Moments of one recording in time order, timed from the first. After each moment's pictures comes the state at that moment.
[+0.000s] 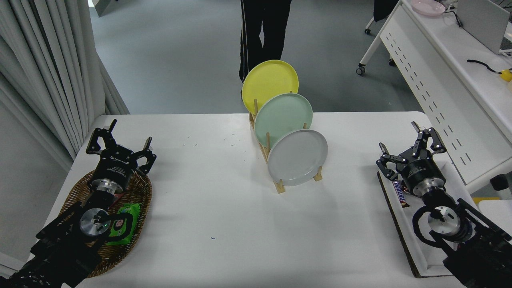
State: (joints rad) left arm -0.50 0.25 -1.08 -0.52 0.11 -0.57 -0.44; right arm 0.50 -0.30 0.93 0.68 -0.07 0.29 0.36
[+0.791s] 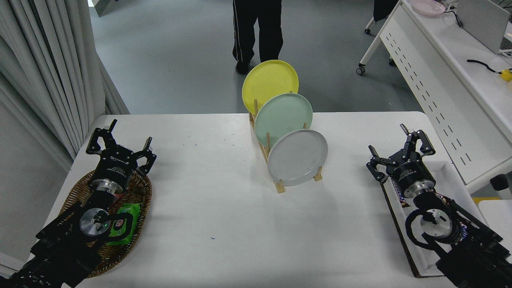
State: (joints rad) left arm -0.50 0.25 -1.08 -0.52 0.11 -0.57 -0.44; right arm 0.51 -0.26 0.93 0.66 -0.07 0.30 0.36
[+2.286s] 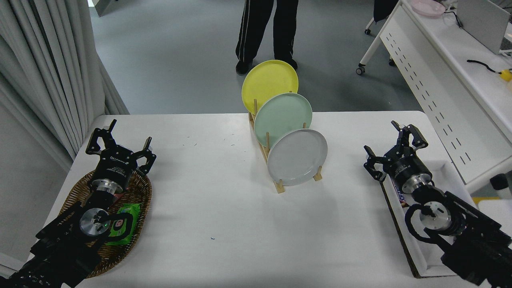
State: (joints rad) left arm -0.50 0.25 -1.08 -0.52 0.11 -0.57 -0.44; right arm 0.66 -0.39 0.53 0.72 0.10 0.16 0.36
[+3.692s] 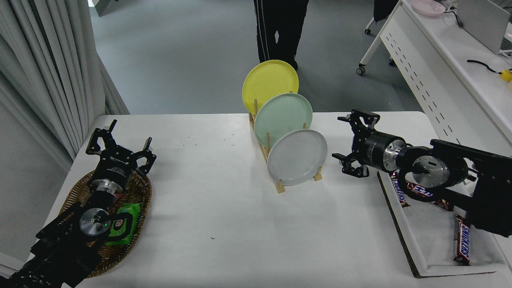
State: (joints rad) left arm -0.50 0.25 -1.08 -0.52 0.11 -0.57 -0.44; right arm 1.08 -0.55 0.08 1.18 0.26 -0.18 -0.03
